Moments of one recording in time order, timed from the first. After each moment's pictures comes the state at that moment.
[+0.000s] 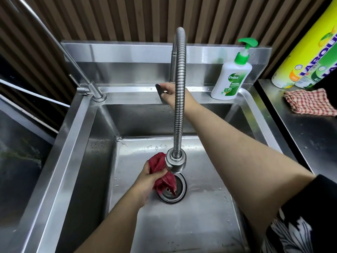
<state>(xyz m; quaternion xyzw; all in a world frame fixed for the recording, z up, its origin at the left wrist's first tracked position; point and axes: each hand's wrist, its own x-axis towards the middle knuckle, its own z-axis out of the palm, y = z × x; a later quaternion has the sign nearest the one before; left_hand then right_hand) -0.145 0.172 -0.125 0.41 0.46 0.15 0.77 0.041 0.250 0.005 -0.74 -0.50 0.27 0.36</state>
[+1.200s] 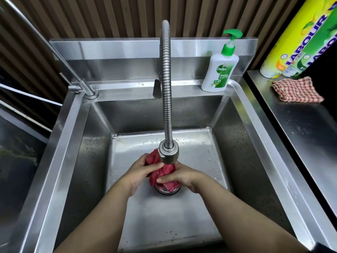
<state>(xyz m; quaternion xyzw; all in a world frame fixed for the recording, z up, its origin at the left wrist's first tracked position) -0.155 0.182 -0.110 0.53 0.44 0.08 0.73 -0.015 0.095 -0.137 -0.61 -0.28 0.66 0.34</state>
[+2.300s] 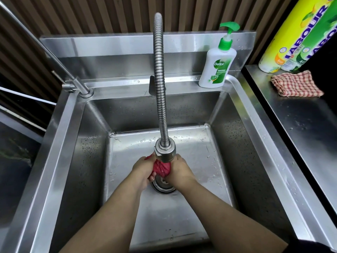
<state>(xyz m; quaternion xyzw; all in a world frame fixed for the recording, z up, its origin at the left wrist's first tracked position) -0.118 0.179 -0.127 0.44 0.62 0.05 0.65 -0.027 0.098 -0.146 -0.82 -0.42 0.34 0.21</state>
